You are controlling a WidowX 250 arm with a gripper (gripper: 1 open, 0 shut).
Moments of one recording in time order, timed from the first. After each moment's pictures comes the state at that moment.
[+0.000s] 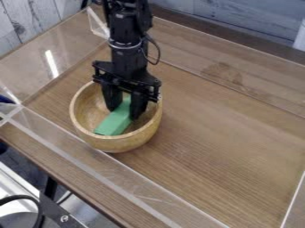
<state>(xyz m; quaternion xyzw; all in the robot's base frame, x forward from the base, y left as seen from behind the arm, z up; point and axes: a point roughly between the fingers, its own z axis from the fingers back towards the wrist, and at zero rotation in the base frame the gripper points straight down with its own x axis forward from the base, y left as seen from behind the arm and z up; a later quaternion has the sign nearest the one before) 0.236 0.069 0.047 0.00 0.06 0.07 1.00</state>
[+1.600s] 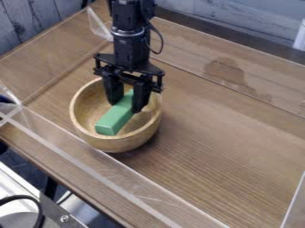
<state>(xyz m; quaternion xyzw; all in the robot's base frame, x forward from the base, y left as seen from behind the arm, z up) 0.238 0.063 0.060 -0.01 0.08 0.08 0.99</state>
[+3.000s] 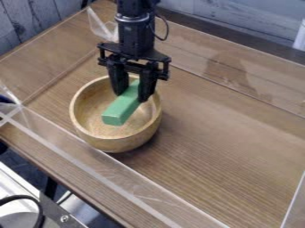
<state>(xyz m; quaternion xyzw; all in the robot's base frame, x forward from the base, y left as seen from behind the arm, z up) 0.248 0.059 0.073 -0.02 0.08 0.09 0.99</state>
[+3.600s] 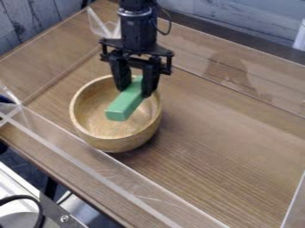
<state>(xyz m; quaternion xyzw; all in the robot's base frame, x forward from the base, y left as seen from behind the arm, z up) 0.253 0.056 0.080 -0.03 0.08 0.10 0.99</state>
